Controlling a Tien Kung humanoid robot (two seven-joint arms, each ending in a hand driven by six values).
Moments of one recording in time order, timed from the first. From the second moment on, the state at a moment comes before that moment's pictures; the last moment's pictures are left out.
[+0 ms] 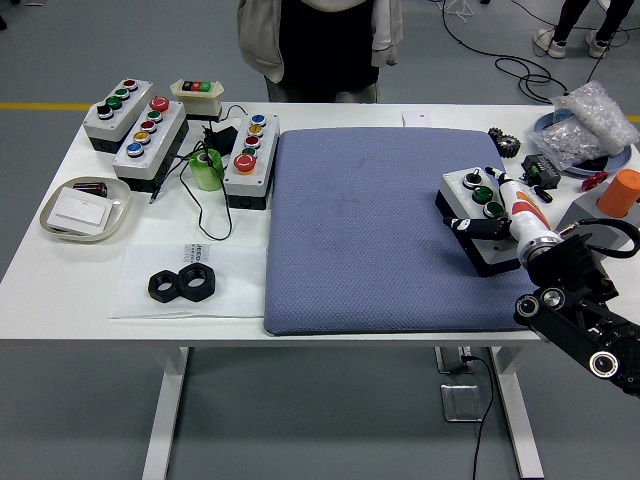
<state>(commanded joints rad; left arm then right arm) -0.09 0.14 -0.36 -0.27 0.36 0.35 0.26 0.69 -0.26 0.67 1.06 -1.43 -0.50 -0.45</state>
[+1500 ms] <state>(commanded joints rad) -0.10 0.14 -0.34 -0.27 0.33 0.35 0.24 0.76 -0.33 0.53 1.09 -1.60 -0.47 -0.47</state>
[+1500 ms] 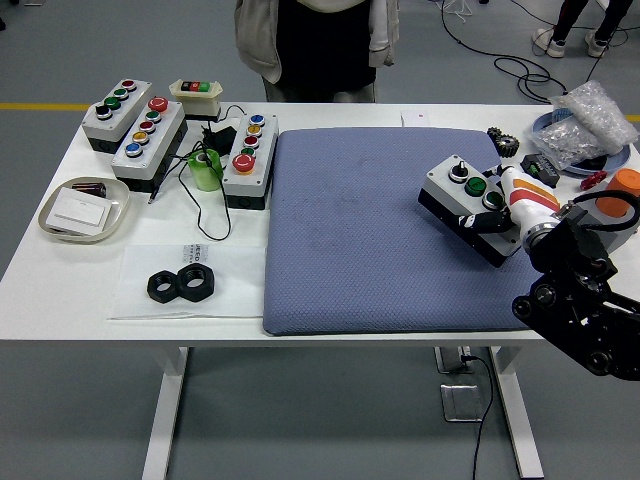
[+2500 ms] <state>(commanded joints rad) -0.10 0.14 -0.35 -0.27 0.34 0.36 0.25 0.80 -0.40 0.39 1.19 -1.84 -0.17 -0.06</state>
